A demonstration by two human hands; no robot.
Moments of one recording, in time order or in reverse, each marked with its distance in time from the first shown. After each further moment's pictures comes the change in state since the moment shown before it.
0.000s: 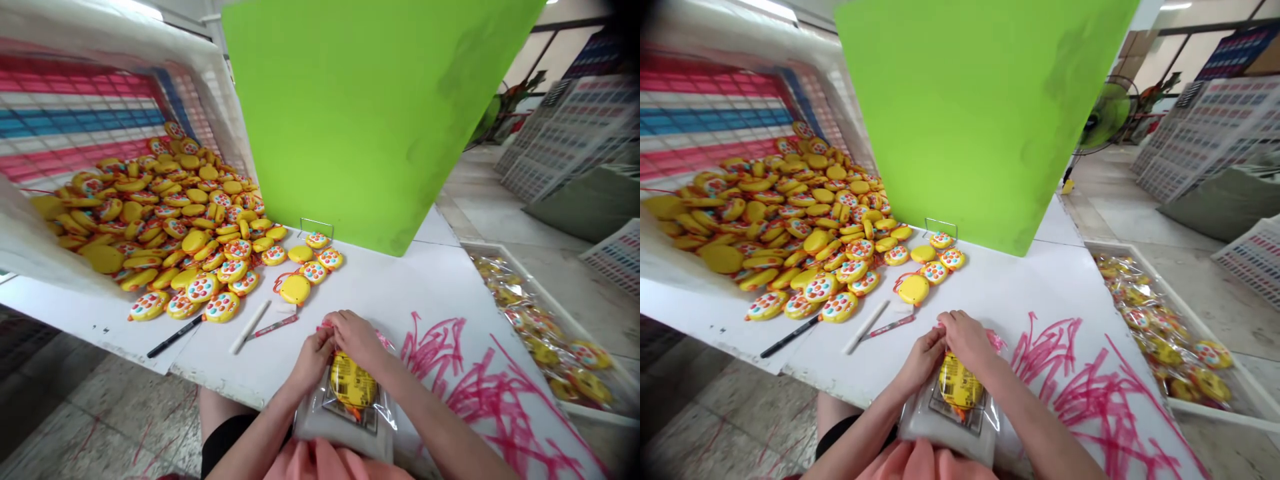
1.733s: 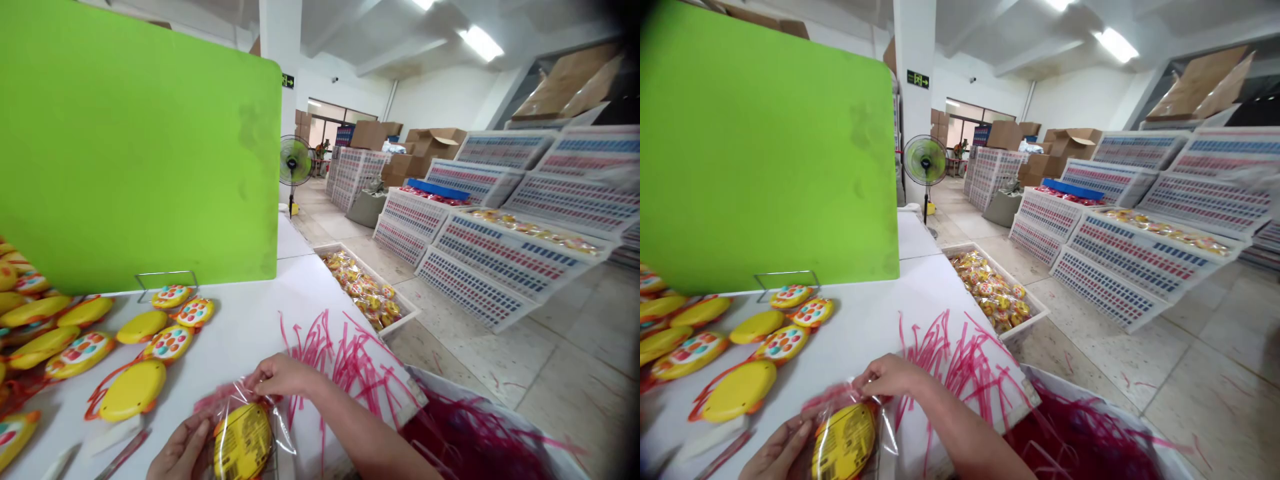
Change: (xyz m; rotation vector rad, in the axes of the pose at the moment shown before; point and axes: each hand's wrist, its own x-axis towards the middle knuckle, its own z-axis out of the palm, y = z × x) left_hand 0.010 0.009 -0.007 -0.317 0.107 -0.468; right_hand -0.049 0.073 -0.010 1.092 -0.090 0.610
